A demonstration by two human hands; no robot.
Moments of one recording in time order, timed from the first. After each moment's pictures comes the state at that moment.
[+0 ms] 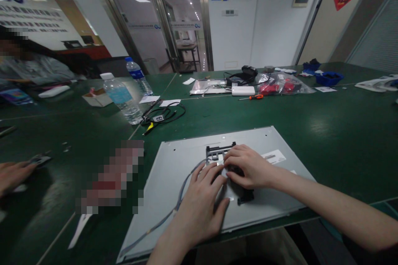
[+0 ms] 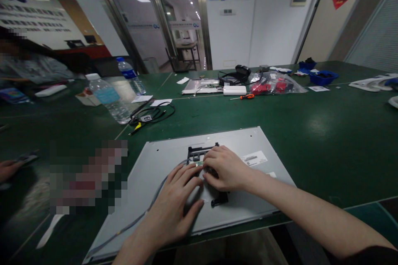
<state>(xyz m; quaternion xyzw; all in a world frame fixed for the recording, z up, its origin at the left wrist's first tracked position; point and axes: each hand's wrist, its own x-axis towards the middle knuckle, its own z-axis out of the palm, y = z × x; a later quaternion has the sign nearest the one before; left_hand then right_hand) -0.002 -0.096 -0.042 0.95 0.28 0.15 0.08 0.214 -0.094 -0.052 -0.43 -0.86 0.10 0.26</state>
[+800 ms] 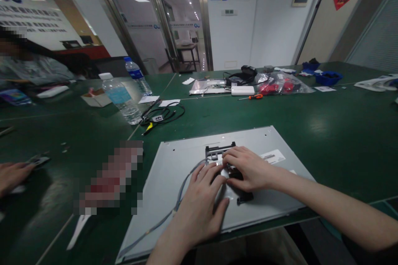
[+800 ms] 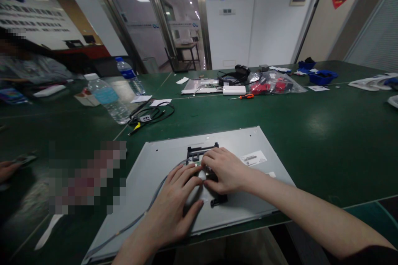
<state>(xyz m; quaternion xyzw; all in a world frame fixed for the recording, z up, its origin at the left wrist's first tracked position) -0.002 -0.096 -0.043 0.95 0.28 0.14 0.08 0.215 -0.096 -0.054 -0.44 -0.86 0.11 0.23</state>
